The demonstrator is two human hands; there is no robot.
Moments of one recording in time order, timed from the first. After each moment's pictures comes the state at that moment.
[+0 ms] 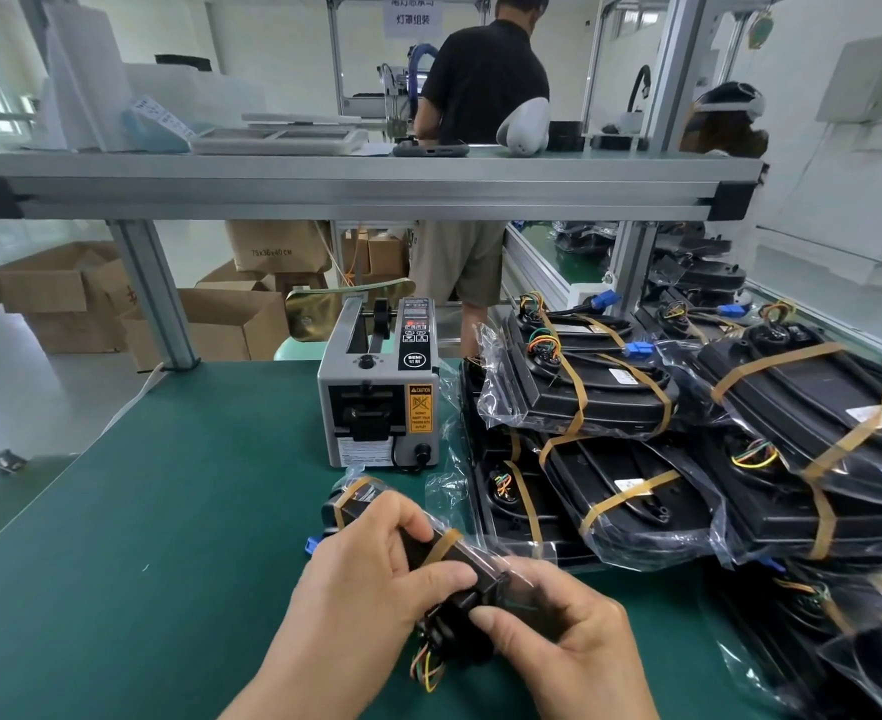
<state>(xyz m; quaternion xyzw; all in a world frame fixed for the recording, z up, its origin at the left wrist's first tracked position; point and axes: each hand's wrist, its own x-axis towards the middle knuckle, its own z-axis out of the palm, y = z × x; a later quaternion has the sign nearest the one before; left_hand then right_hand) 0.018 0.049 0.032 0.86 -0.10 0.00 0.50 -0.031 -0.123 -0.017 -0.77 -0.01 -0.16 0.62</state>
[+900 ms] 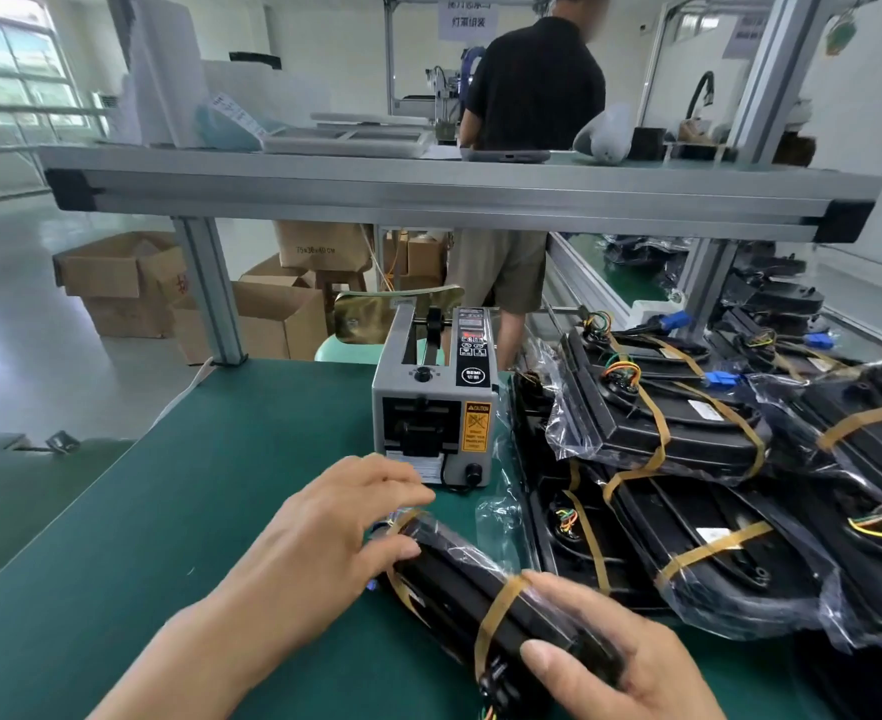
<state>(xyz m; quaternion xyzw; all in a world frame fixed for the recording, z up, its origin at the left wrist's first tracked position) 0.079 0.122 0.042 0.90 -0.27 0.09 0.32 -0.014 -0.125 0.017 -0.82 -0.06 -0.01 0.56</state>
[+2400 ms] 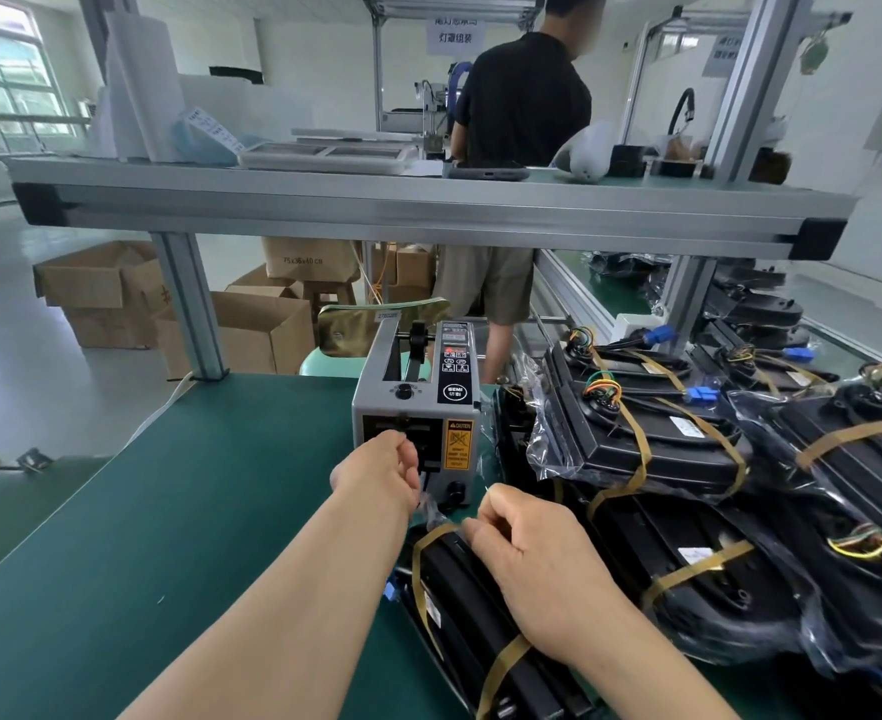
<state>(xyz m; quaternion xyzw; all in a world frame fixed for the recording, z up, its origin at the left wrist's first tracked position) 0.201 0.031 0.025 0.45 0.34 -0.10 0.82 0.064 -0.103 0.044 -0.90 -0.02 -0.04 0.43</state>
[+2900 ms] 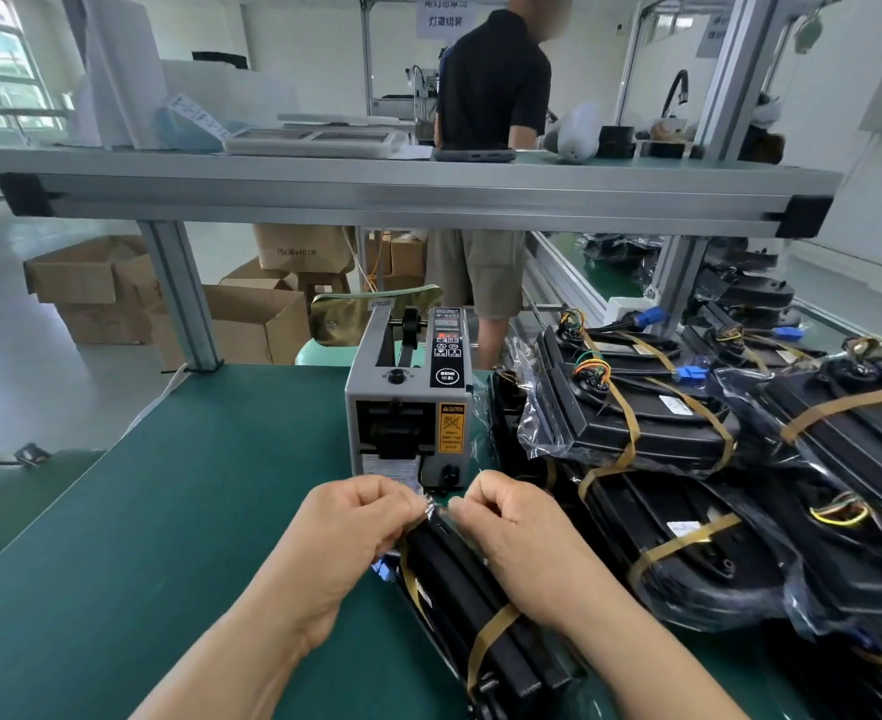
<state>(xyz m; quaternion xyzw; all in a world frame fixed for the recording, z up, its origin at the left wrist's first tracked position) 0.085 0.072 0.044 0.74 -0.01 -0.09 0.67 0.065 -0.100 0.045 -0.89 -0.01 0.00 0.46</state>
